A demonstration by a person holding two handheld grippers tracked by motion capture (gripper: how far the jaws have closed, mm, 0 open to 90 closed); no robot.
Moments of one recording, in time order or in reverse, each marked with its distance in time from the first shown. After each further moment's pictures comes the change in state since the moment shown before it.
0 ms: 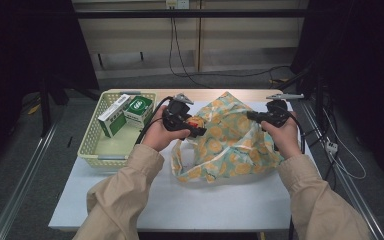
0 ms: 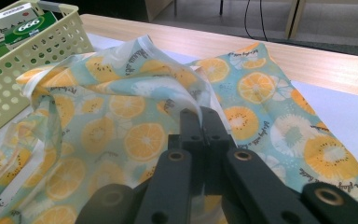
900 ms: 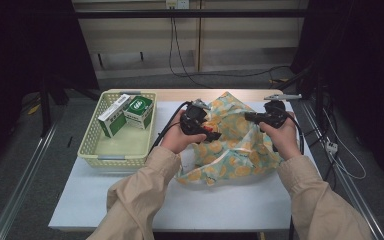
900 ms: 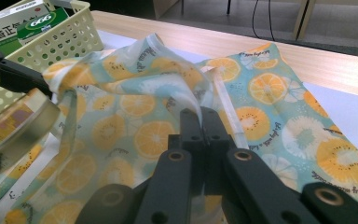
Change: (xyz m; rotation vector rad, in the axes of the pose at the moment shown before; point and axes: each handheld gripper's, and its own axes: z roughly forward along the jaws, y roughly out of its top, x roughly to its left) left arm -0.015 0.004 0.046 0.024 -0.034 0.033; right arm 0.007 0.000 0.001 0.008 0.025 -0.019
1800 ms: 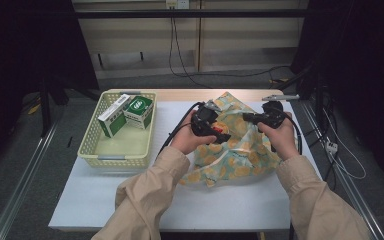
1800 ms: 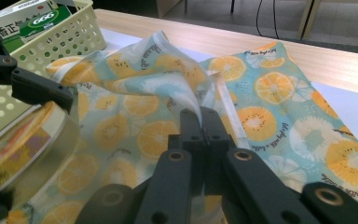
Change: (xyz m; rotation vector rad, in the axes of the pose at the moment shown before) left arm -0.019 0.015 0.018 0.010 -0.009 0.084; right arm 0.001 -0.001 0.005 0.003 0.015 -0.001
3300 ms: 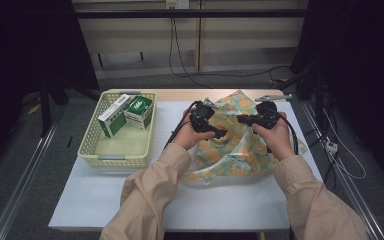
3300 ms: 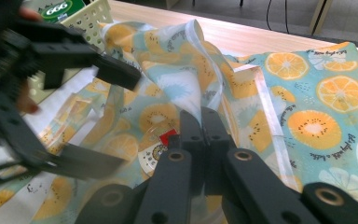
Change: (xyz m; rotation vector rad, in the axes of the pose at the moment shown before) left arm 0.035 -0.014 0.016 -0.019 0.091 -0.072; right arm 0.017 0.004 0.006 0.035 0.019 -0.025
